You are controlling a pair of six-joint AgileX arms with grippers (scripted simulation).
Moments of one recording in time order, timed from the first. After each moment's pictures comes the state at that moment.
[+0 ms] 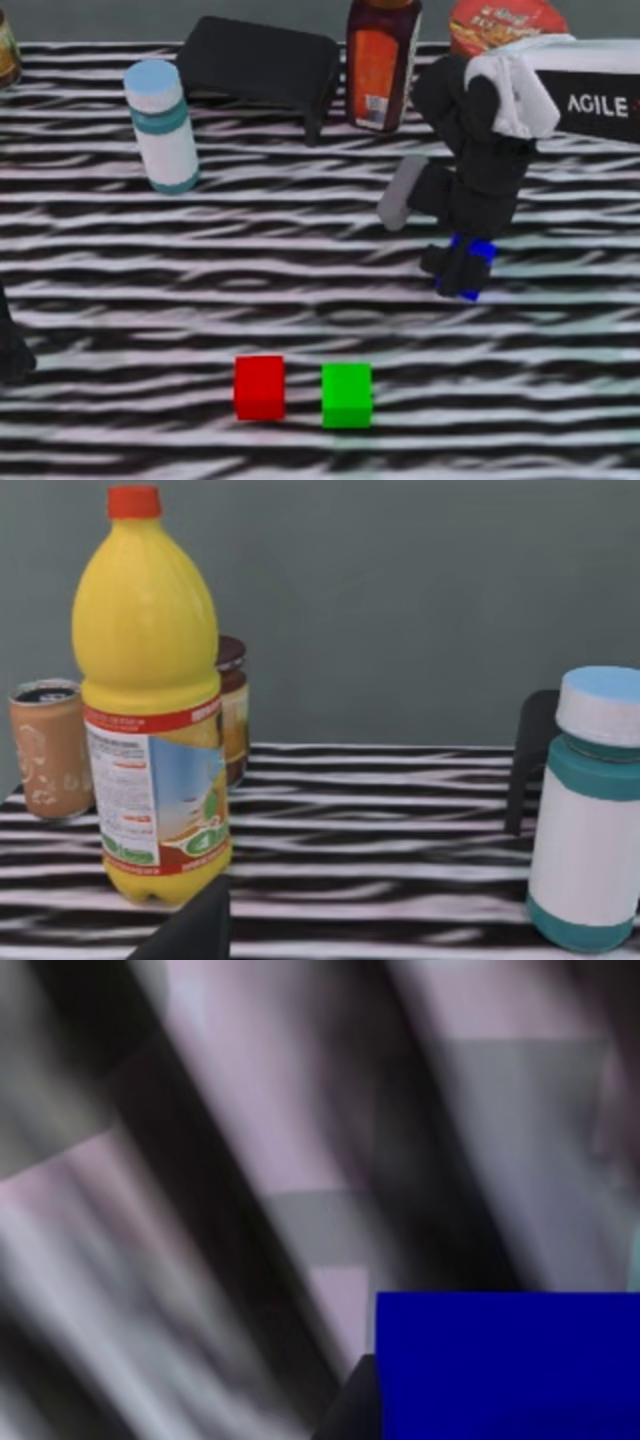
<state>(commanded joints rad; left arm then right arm) 0.02 0.00 0.00 0.00 0.00 0.00 0.45 2.24 1.63 -0.94 -0.01 -0.66</state>
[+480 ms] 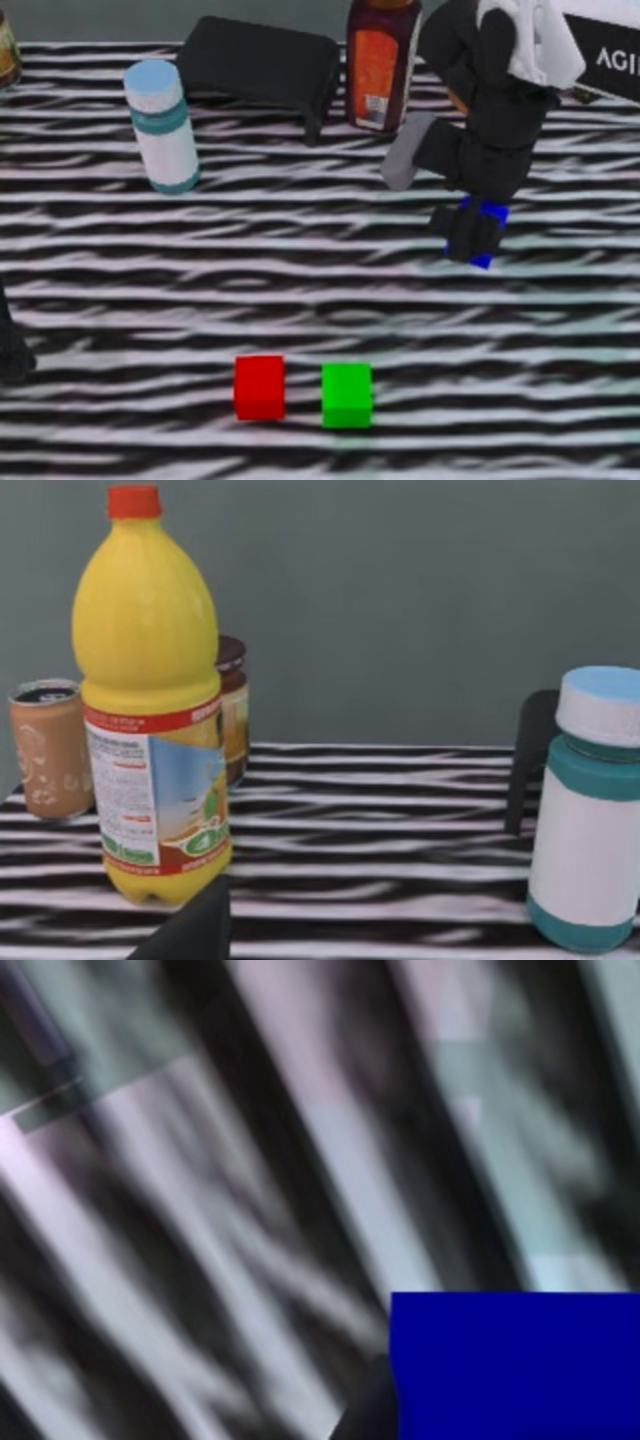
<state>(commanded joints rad) 0.02 0.00 0.00 0.00 0.00 0.00 0.46 2.17 1.75 -1.14 -0.01 -0.66</state>
